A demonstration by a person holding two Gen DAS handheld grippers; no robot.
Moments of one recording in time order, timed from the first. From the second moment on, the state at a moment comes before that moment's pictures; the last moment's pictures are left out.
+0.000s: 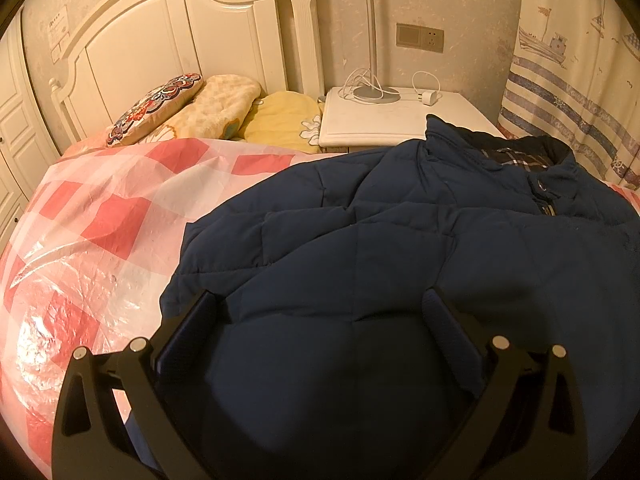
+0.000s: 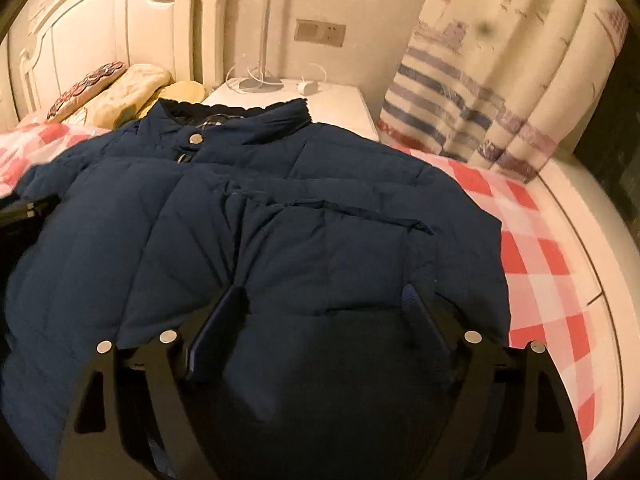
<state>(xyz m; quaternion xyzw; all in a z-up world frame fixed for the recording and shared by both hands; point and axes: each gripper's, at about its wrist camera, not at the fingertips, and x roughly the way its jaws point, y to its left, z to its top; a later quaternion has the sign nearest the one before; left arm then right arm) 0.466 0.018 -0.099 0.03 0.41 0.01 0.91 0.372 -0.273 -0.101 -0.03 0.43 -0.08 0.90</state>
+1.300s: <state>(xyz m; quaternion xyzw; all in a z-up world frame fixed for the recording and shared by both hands) 0.227 0.008 -0.084 0.02 0.47 -0.09 0.88 0.197 -0.220 -0.103 -0.09 0.48 0.02 0.87</state>
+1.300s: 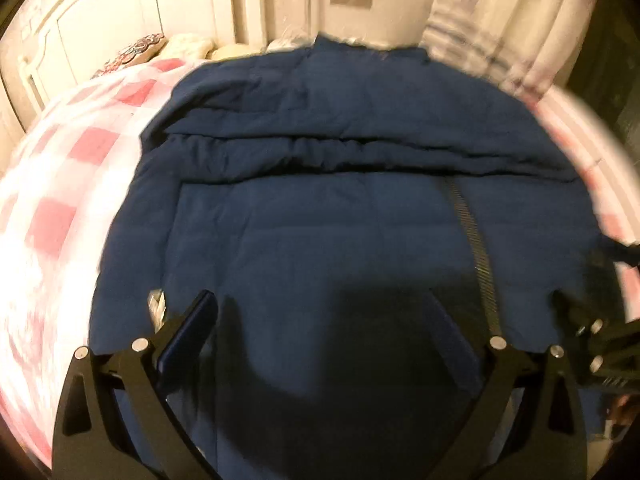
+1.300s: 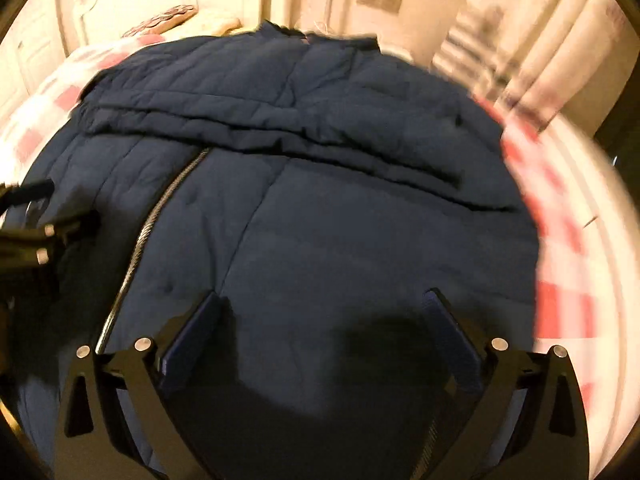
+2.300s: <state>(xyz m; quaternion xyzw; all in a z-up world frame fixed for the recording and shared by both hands) 0.055 0.070 -0.071 0.12 0.35 -0.12 0.92 -0.002 -0.238 -0.104 -0.10 0.39 0.11 0.91</state>
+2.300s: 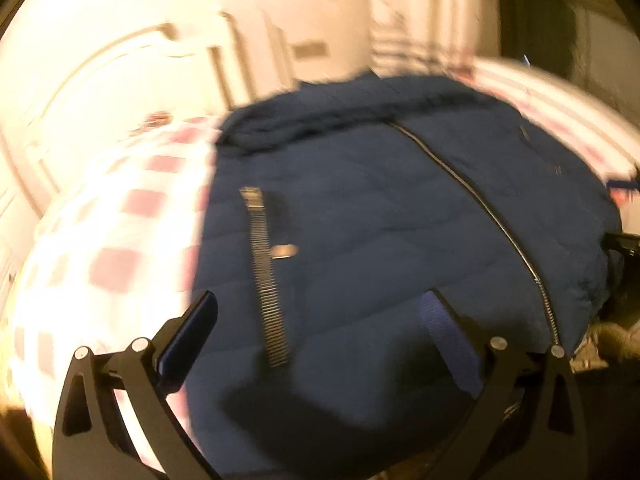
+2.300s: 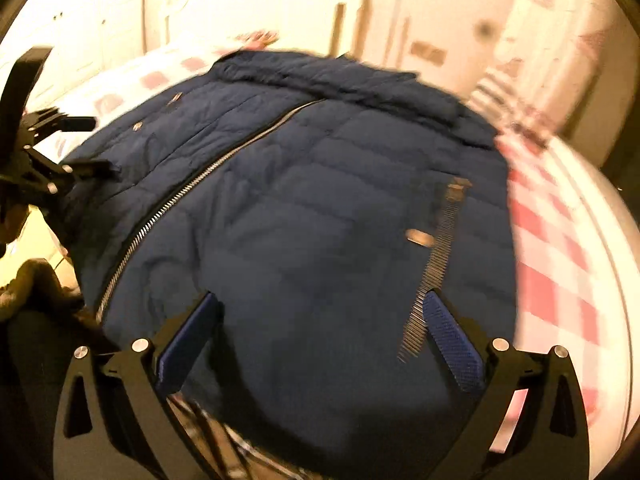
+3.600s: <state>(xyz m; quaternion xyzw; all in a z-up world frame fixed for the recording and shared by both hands) 0.031 0.180 -0.140 -0.20 0.45 -0.23 0.84 -0.045 -0.343 -0.173 0.20 0.37 0.18 0.89</state>
